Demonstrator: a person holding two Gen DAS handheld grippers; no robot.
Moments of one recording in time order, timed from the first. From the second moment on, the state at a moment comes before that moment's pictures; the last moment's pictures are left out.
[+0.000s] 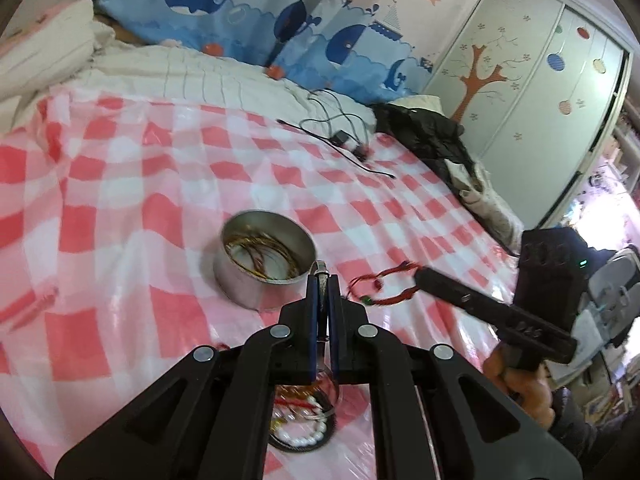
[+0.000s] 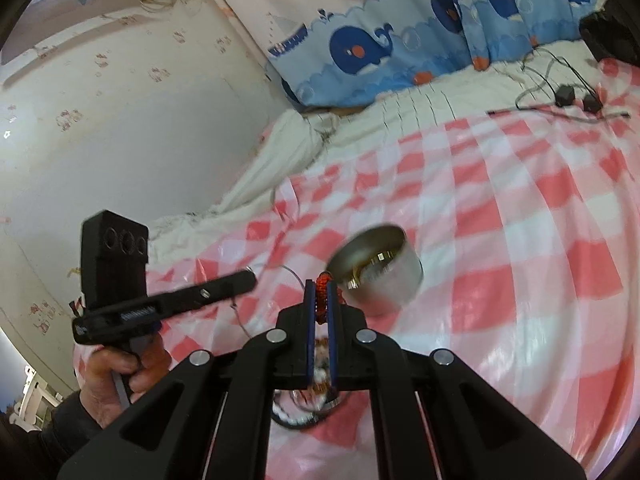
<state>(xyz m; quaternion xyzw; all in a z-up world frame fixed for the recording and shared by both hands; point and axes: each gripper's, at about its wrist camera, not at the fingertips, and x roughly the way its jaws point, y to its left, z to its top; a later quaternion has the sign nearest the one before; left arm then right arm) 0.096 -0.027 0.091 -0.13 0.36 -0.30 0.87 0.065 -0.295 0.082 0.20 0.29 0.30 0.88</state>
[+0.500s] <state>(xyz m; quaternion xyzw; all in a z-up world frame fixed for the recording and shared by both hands) 0.174 -0.056 0.068 -0.13 0.39 -0.27 0.87 0.138 -0.272 0.087 0.16 0.31 0.31 0.88</state>
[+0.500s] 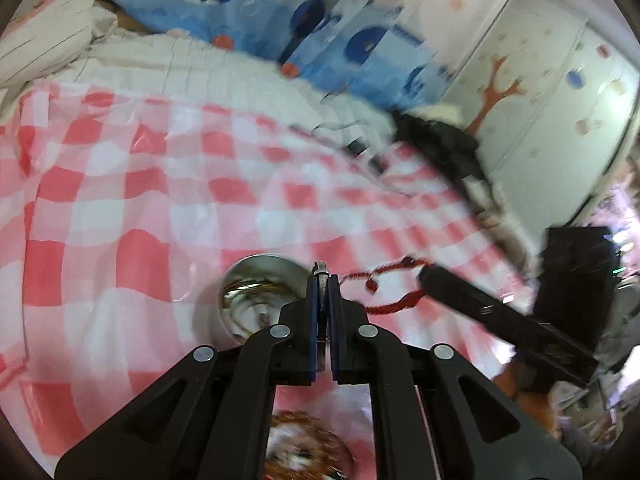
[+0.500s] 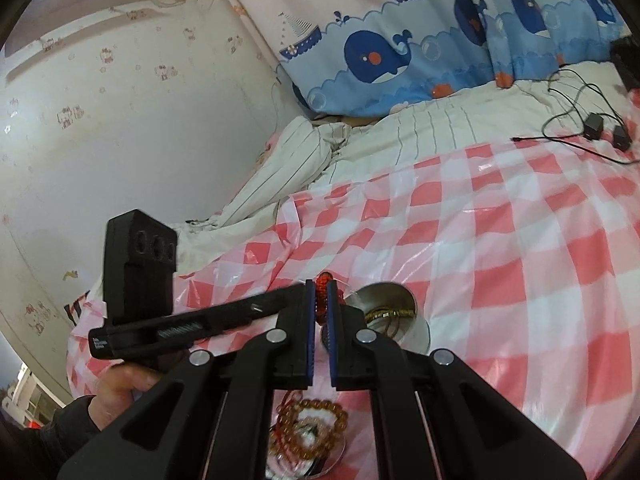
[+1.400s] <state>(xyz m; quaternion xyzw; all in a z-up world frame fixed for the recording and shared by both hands) 0.087 -0.023 0.039 -0.01 0.44 -0.17 0.88 0.079 -0.257 0.030 0.13 0.42 0.29 0.85</state>
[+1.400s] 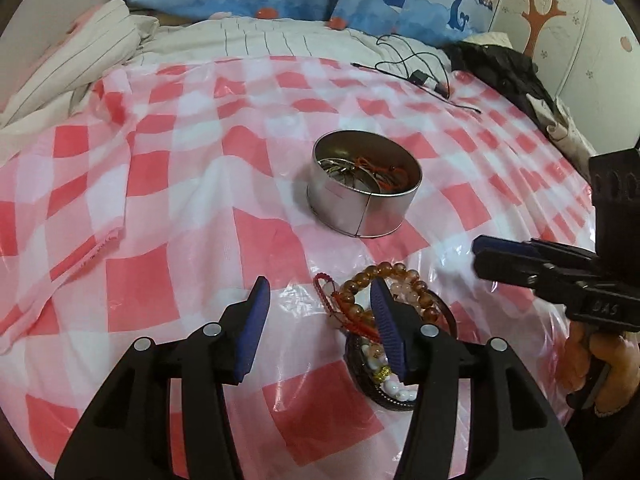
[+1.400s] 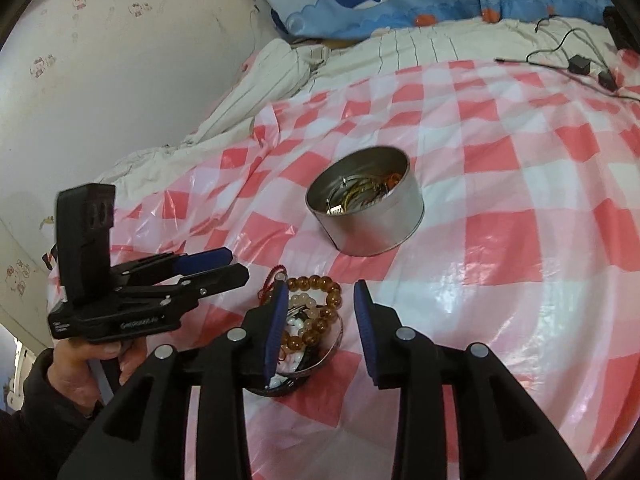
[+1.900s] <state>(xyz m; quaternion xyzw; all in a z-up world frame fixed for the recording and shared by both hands) 0.090 -0.008 0.048 -0.04 0.44 -0.15 0.88 0.097 -0.203 0.007 -0.02 0.45 0.26 0.85</state>
